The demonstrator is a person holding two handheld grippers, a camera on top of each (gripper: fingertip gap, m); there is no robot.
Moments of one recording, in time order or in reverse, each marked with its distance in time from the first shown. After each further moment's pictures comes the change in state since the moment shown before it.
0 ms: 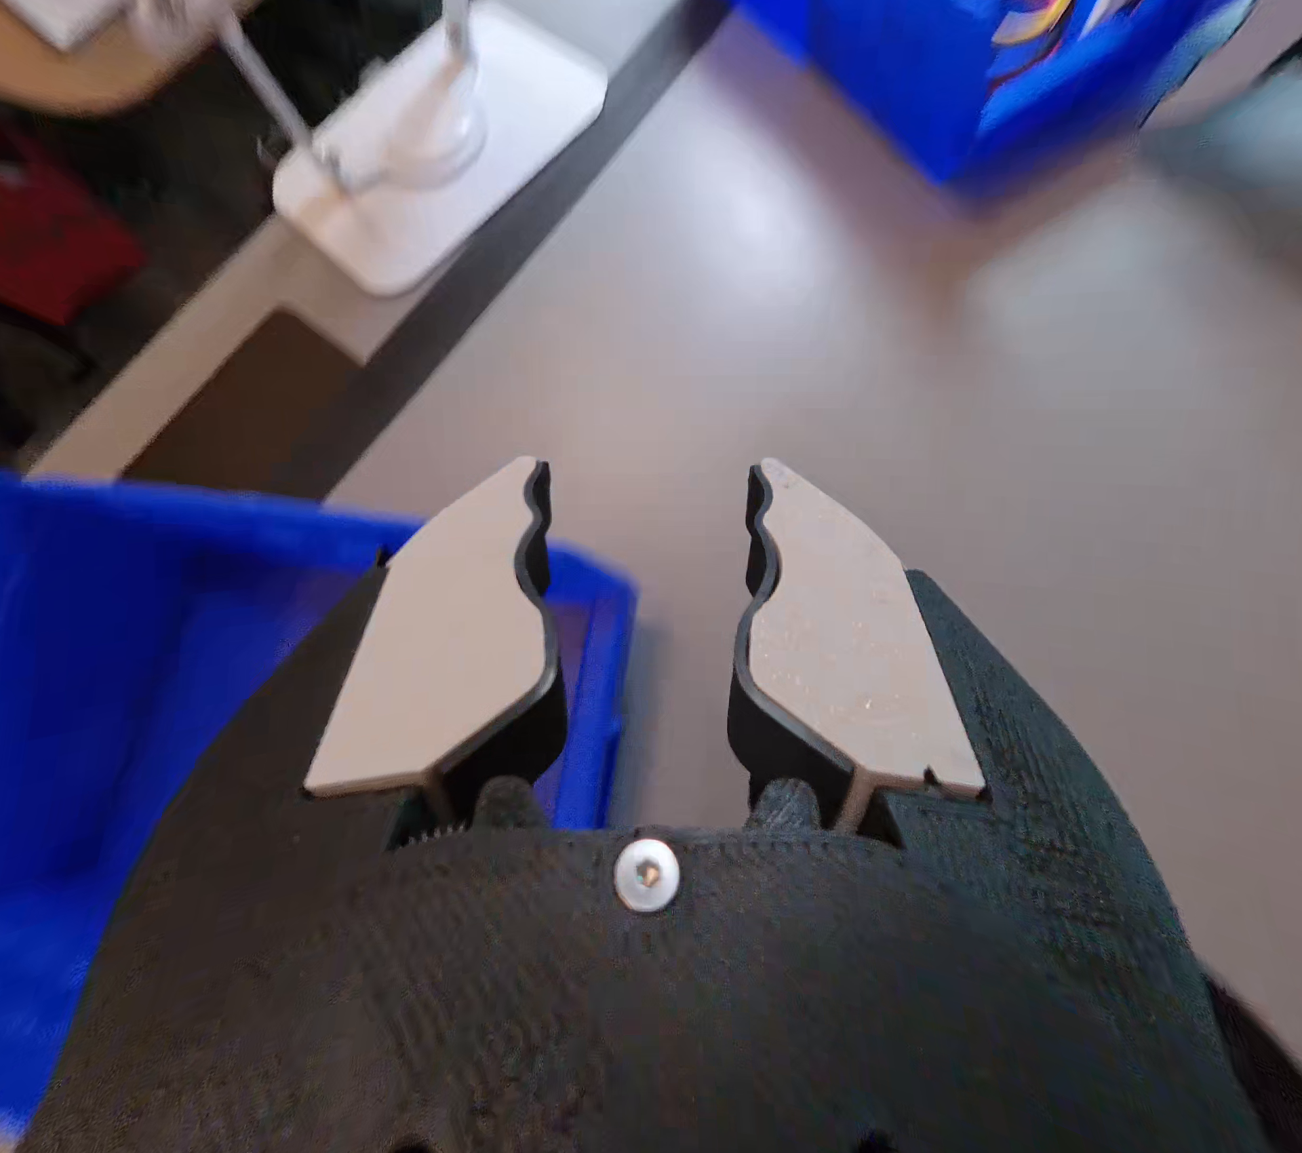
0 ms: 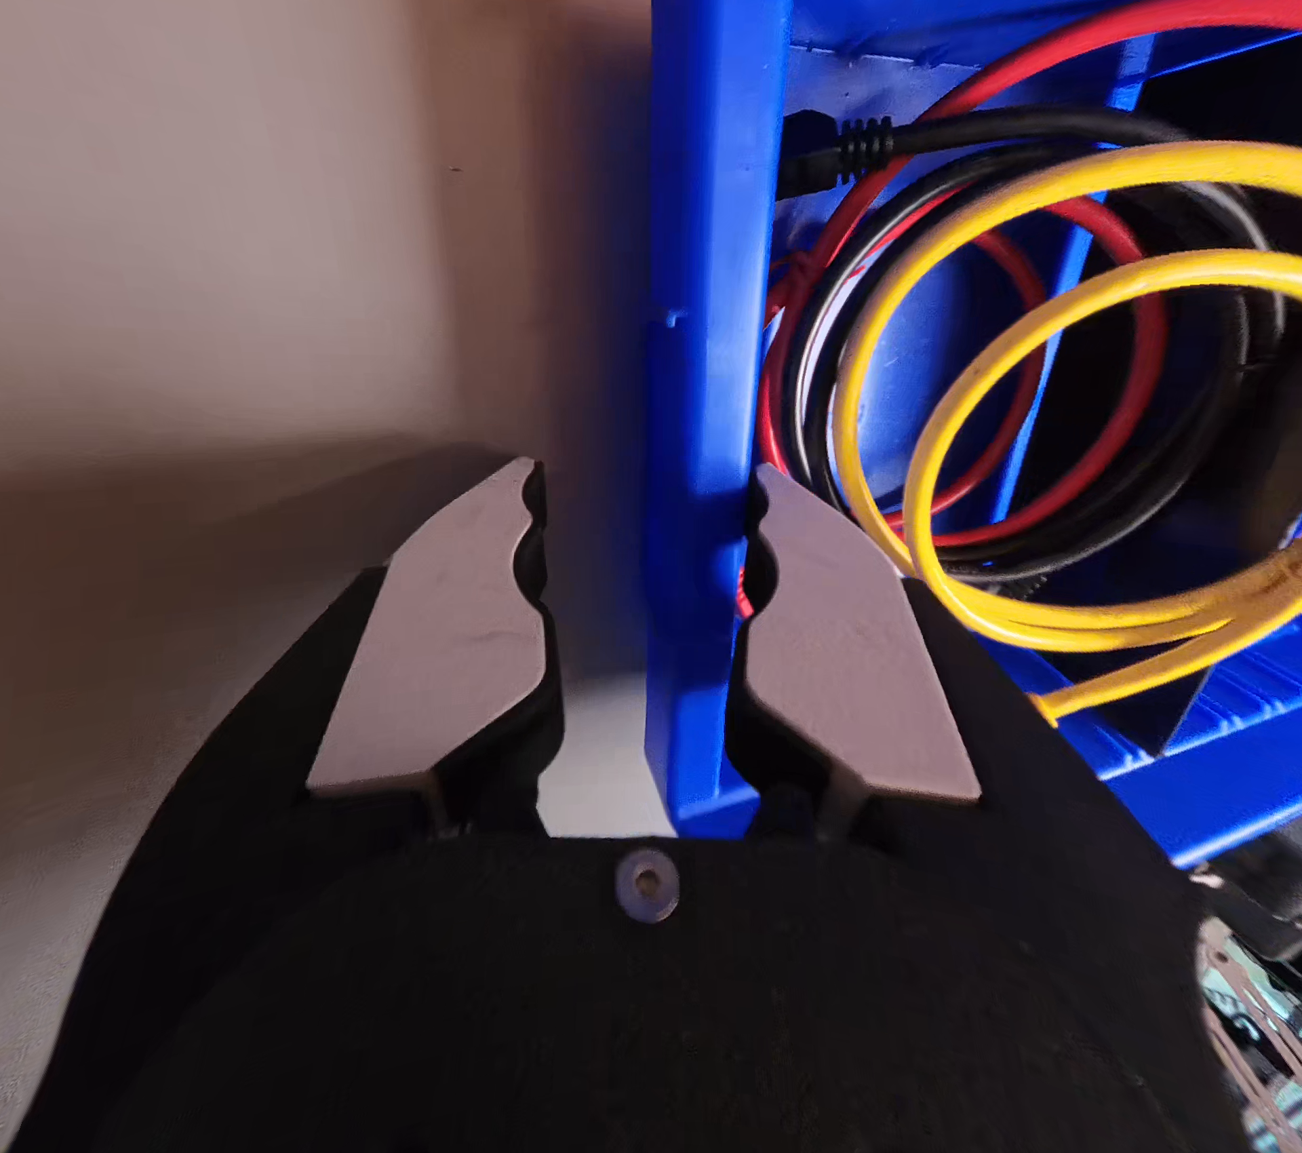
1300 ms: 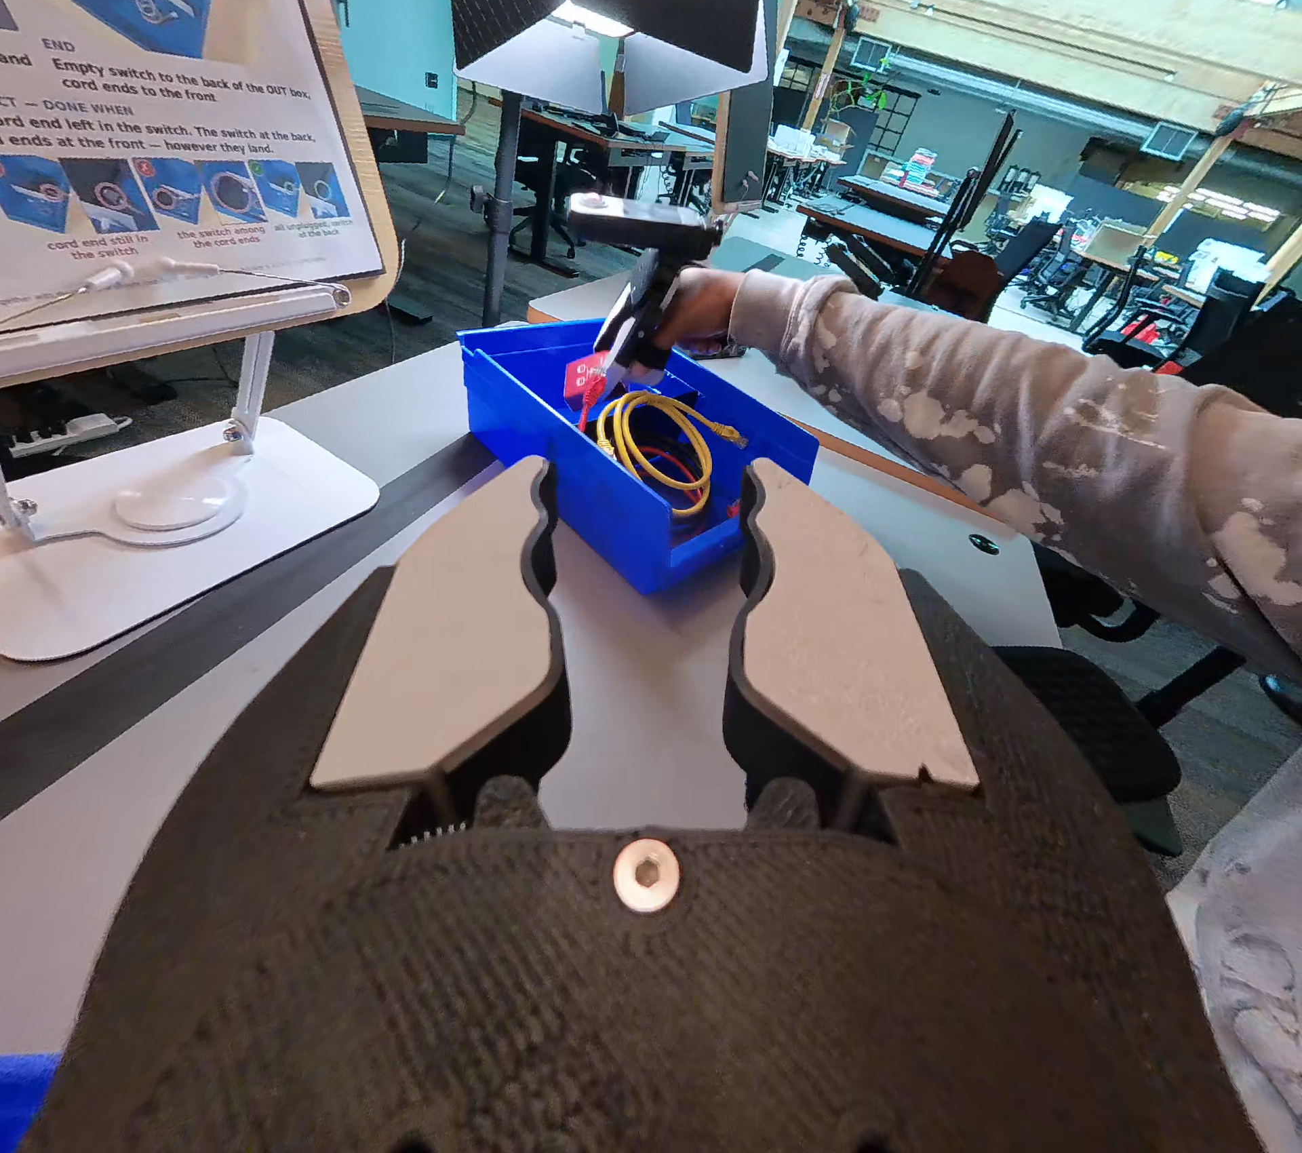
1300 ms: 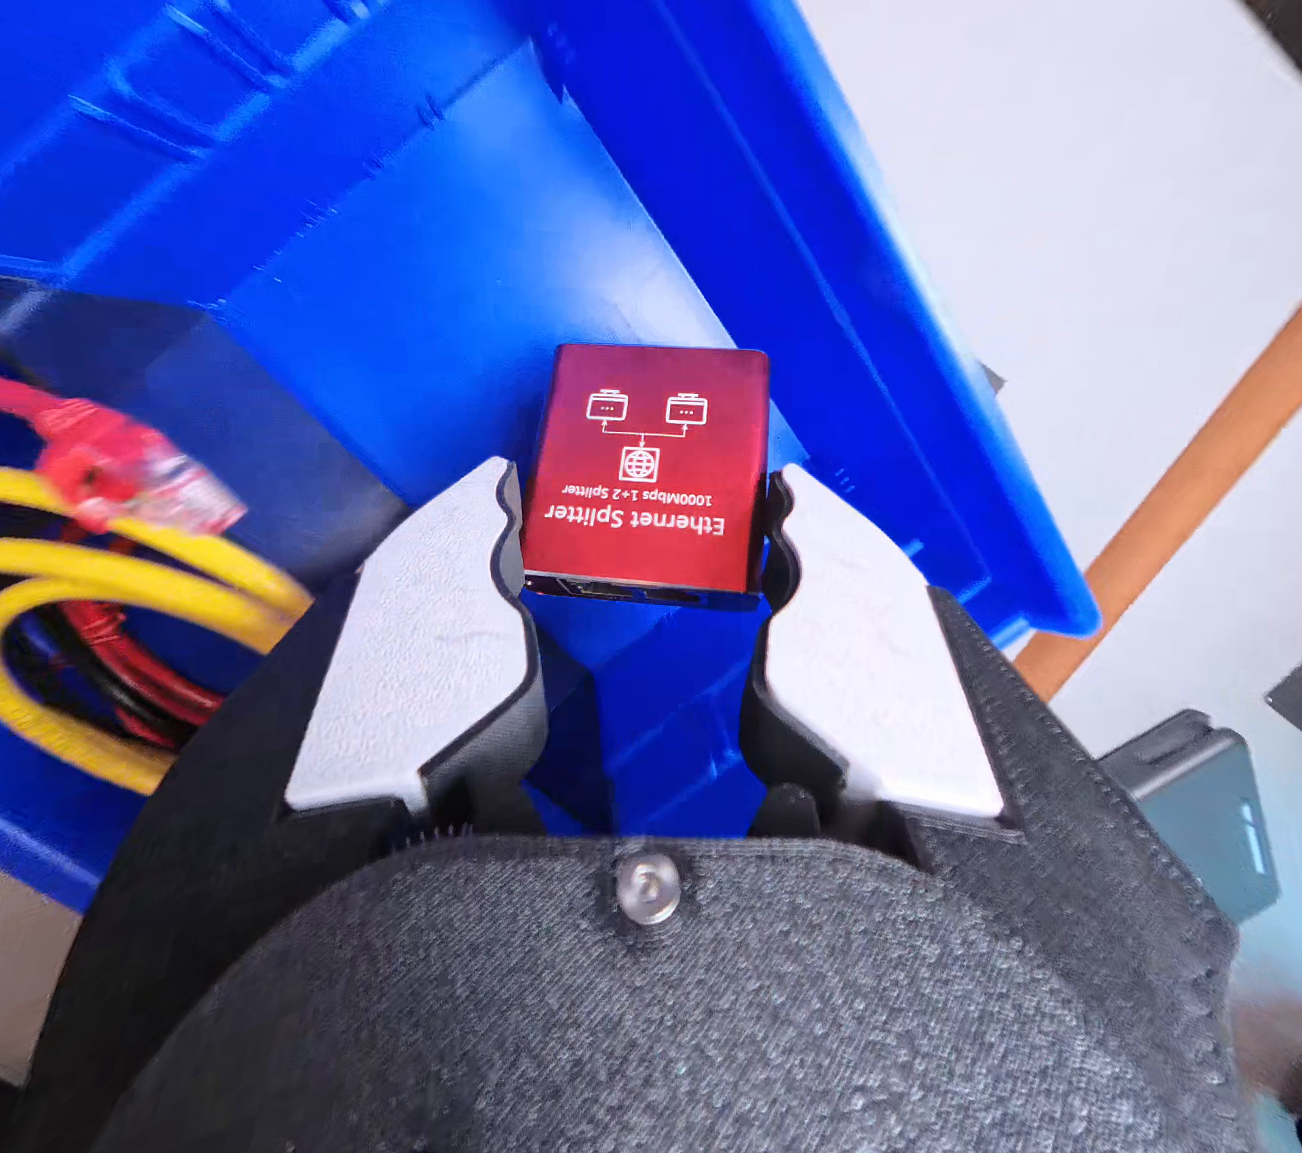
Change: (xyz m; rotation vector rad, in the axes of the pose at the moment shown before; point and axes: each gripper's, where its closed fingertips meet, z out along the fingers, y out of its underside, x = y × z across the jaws) left arm 0.045 -0.121 -0.019 0.651 0.395 -0.275; right arm 0.228 0.023 0.026 0.012 -0.038 0.662
